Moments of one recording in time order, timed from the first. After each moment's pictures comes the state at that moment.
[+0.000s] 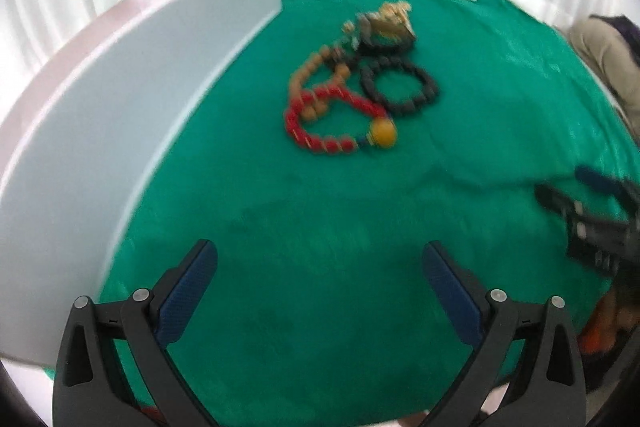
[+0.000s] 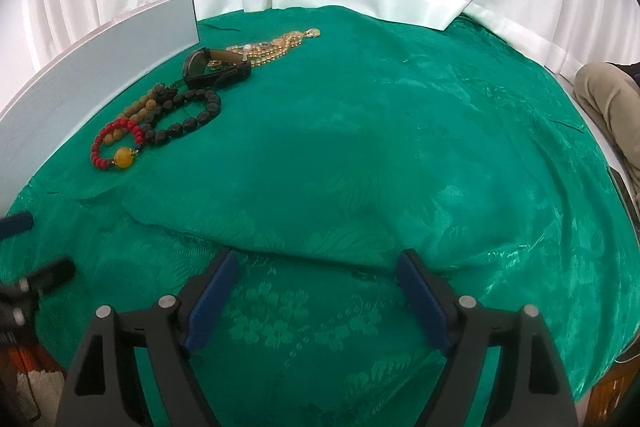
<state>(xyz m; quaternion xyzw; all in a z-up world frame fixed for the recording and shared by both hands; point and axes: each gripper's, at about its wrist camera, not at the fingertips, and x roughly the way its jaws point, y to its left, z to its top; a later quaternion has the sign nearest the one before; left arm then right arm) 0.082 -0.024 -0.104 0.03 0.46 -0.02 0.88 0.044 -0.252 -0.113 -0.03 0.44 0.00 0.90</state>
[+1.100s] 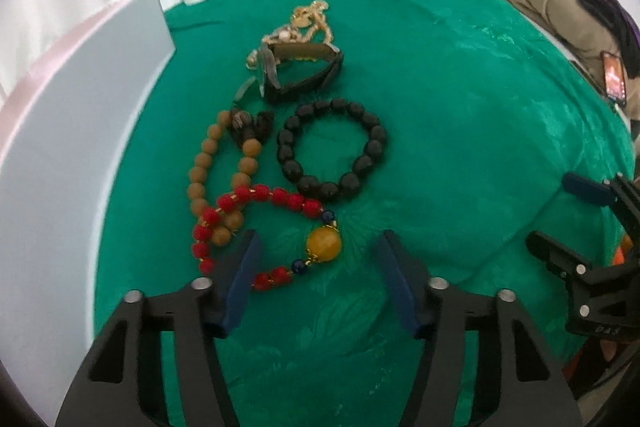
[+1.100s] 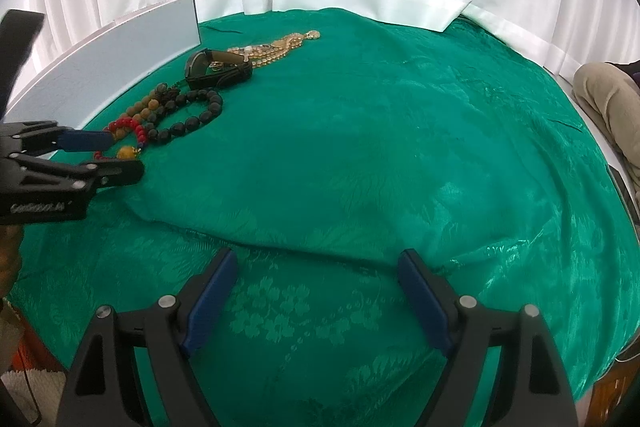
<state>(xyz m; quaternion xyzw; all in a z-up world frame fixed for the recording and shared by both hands) 0.145 -0.059 -0.114 0.10 0.48 -0.17 0.86 0.042 -0.250 -0.113 -0.03 0.44 0.00 0.90</state>
